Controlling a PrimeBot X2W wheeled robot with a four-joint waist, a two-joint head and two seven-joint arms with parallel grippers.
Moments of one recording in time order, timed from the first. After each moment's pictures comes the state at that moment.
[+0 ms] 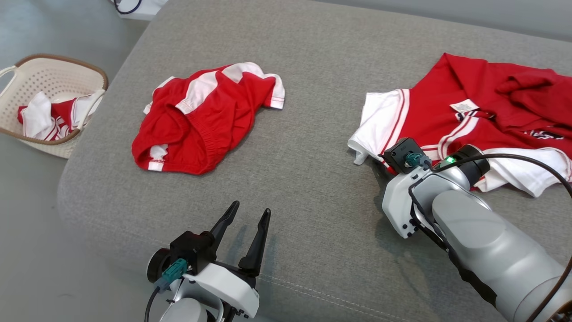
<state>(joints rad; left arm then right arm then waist) -0.21 0.04 -0.40 0.38 -0.36 -0.06 -0.26 -0.92 -0.13 1.01 1.11 0.46 0.13 -0.11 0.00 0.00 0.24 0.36</state>
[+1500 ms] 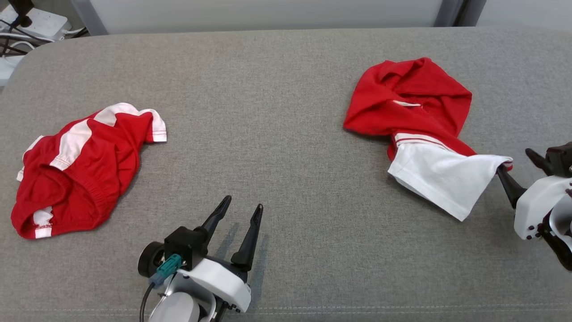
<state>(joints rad) -0.22 0.04 -0.35 0.40 -0.30 -0.09 -0.26 -0.72 -0.53 0.81 0.92 0.70 0.13 -0.20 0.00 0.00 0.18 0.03</state>
